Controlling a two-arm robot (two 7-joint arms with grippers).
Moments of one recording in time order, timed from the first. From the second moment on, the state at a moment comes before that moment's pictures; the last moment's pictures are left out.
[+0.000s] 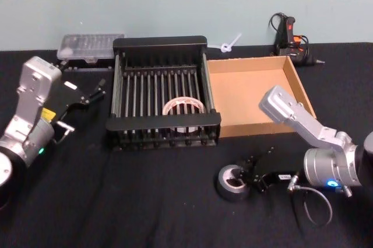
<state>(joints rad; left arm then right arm) -0.20 0.60 0.45 -1.41 -0.25 -0.12 0.03 0.32 0.68 -0.65 -1.61 0.39 0.53 0.60</state>
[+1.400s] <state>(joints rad) -0.20 0.60 0.45 -1.41 -0.25 -0.12 0.03 0.44 0.51 -0.49 -1.40 0.30 0.54 0.34</state>
